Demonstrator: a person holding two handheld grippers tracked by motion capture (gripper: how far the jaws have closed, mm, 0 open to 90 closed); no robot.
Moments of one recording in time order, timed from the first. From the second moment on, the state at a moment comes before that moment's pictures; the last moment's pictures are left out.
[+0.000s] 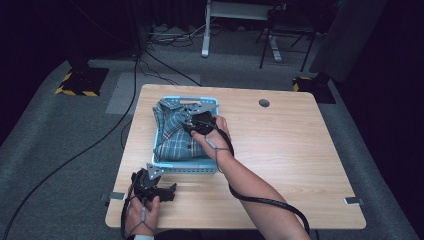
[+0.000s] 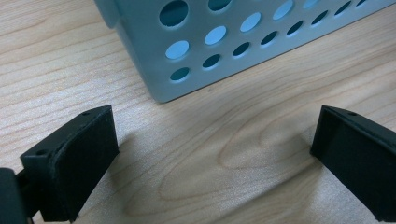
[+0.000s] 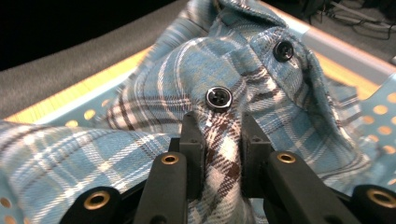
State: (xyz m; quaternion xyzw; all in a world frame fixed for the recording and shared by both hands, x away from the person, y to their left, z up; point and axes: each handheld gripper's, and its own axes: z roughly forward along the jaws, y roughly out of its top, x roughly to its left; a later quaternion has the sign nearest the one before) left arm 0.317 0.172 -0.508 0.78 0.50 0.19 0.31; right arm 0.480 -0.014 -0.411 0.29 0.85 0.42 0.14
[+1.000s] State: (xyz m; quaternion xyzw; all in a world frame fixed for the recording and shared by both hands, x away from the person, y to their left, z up) left arm 0.317 0.172 -0.508 0.78 0.50 0.19 0.31; right arm 0.471 -0.021 -0.394 0.28 0.84 0.45 0.14
